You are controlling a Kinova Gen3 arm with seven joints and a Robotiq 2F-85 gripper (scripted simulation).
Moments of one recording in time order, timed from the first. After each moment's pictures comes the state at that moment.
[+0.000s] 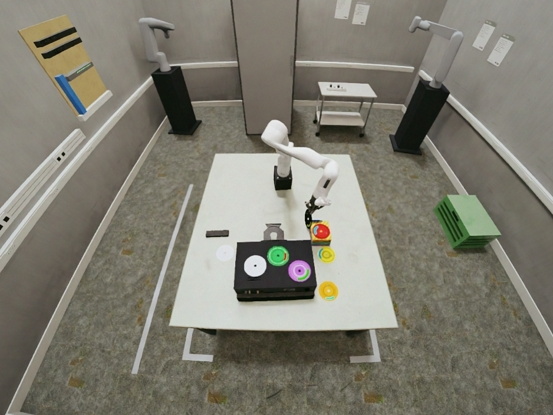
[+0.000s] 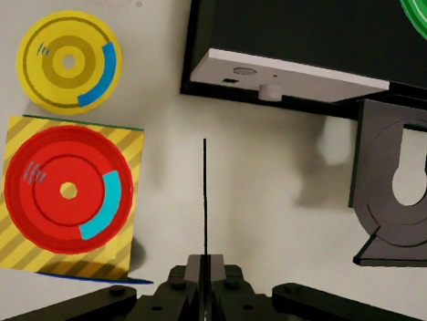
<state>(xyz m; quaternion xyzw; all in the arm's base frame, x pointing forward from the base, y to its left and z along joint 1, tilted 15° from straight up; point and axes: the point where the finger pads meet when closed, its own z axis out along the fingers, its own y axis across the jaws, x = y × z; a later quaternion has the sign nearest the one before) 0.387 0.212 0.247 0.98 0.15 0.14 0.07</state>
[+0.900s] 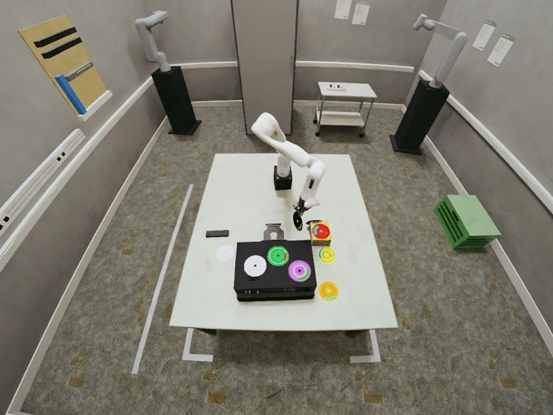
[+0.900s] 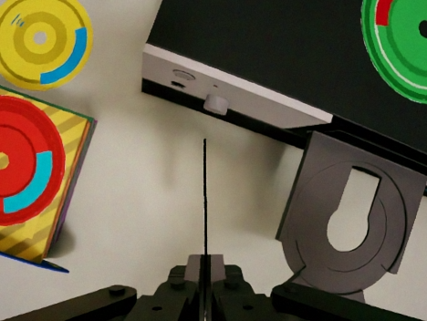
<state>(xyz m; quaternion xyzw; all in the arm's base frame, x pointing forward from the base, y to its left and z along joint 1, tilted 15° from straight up) 0.412 0.149 0.248 0.95 0.25 0.15 0.09</state>
